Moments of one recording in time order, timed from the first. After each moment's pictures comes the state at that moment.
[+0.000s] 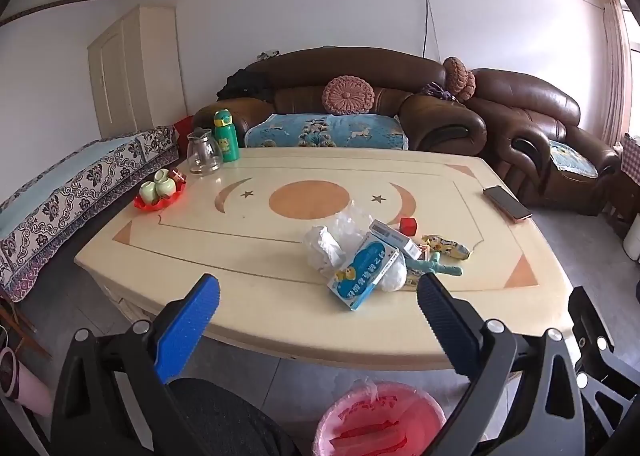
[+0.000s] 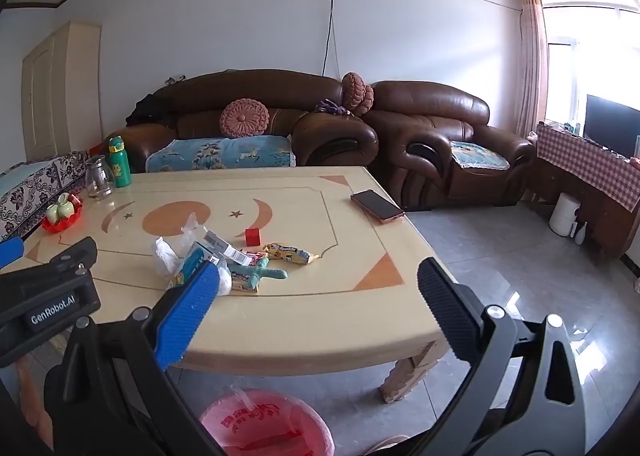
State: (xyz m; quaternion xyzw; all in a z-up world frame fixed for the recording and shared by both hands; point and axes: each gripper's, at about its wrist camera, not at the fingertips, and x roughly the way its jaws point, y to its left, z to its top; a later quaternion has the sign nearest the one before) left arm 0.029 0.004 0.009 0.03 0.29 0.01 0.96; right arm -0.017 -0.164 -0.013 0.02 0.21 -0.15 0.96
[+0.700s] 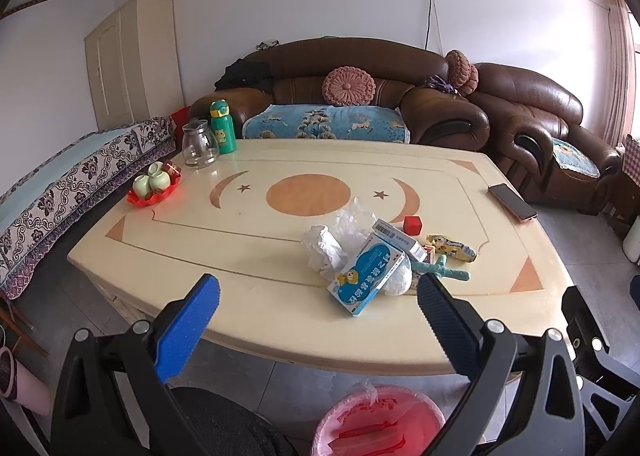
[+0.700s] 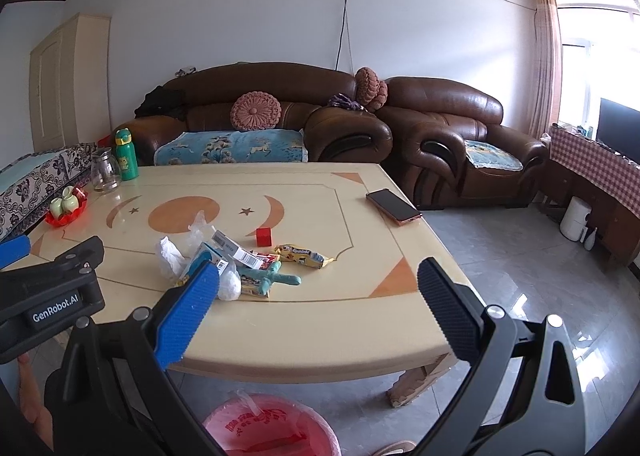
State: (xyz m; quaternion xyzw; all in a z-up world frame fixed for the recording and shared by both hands) left arm 0.057 0.008 0.002 0.02 0.30 0.01 0.95; right arm 0.011 -0.163 -0.020 0.01 0.23 -0.13 0.97
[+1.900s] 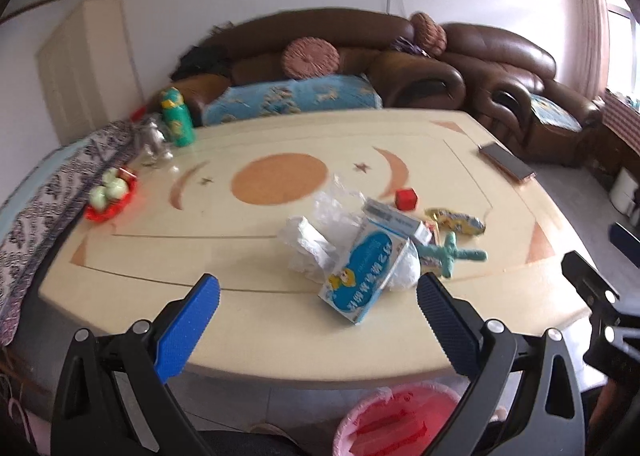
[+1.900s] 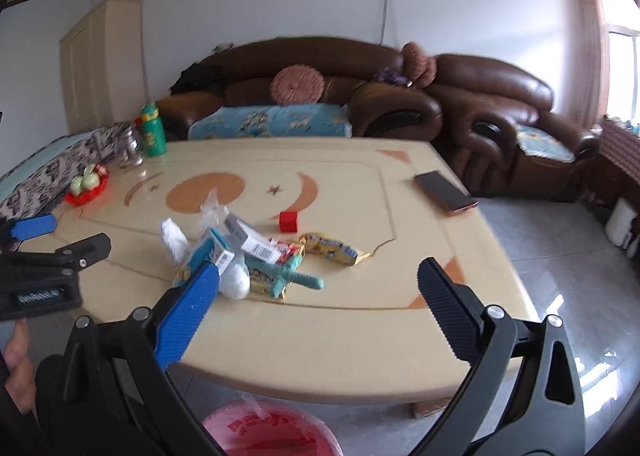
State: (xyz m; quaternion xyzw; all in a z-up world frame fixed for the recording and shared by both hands) left arm 0.136 0.008 -0.043 0.08 0.36 -0.06 0.93; right arm 0.093 -0.202 -0.064 0.02 0.28 -0.03 0.96
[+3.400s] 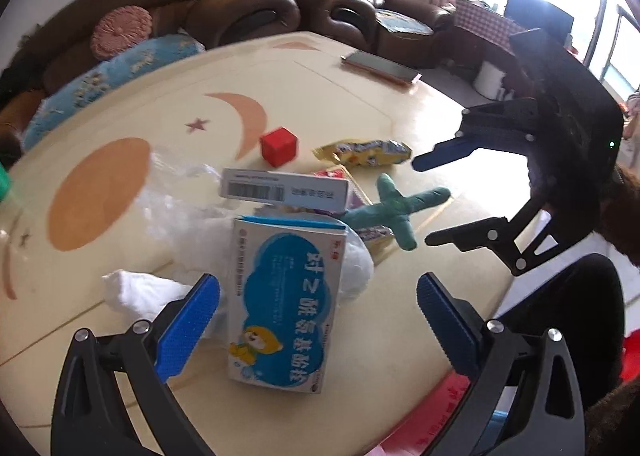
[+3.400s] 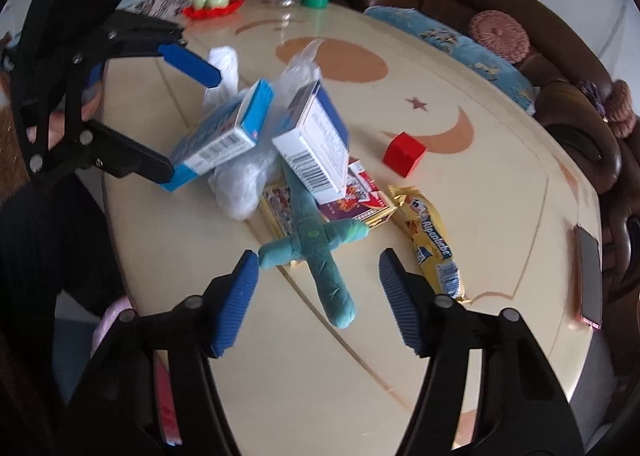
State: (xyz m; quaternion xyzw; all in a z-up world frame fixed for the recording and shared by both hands) left arm 0.259 -0.036 -0.140 0.15 0.43 -0.38 0.81; right arm 0.235 -0.199 -0.162 -0.21 0.42 0.29 0.83
